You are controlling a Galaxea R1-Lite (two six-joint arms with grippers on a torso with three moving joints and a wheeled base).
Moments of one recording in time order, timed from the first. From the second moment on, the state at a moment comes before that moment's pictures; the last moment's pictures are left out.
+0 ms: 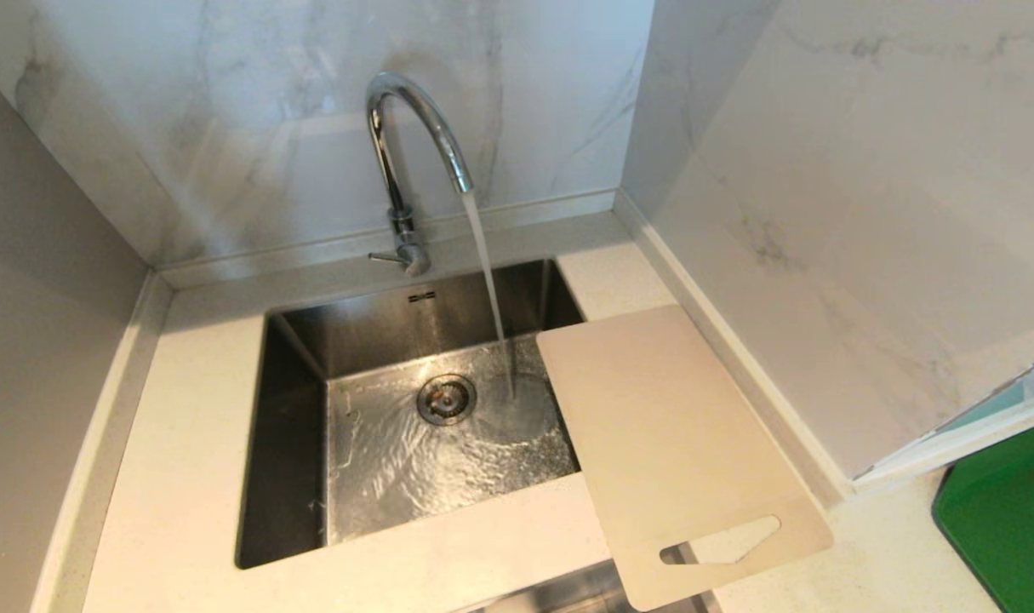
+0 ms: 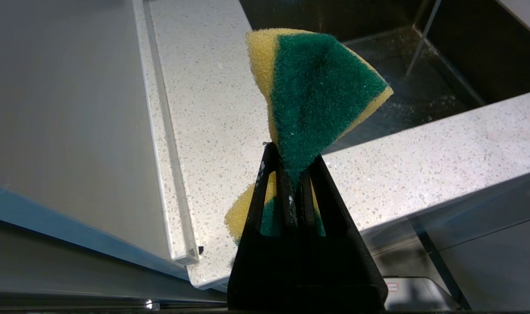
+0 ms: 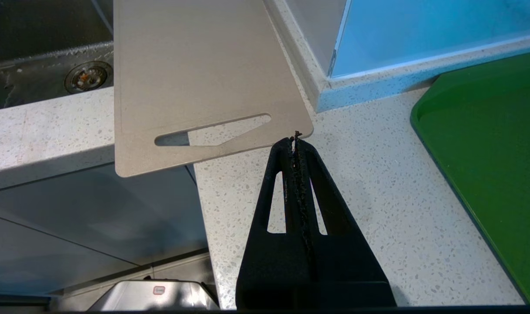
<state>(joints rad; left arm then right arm) 0.00 0.00 0.00 0.00 0.00 0.00 0.00 0.00 0.00 0.00 0.00 0.01</state>
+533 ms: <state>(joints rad) 0.00 0.00 0.00 0.00 0.00 0.00 0.00 0.00 0.00 0.00 0.00 0.01</state>
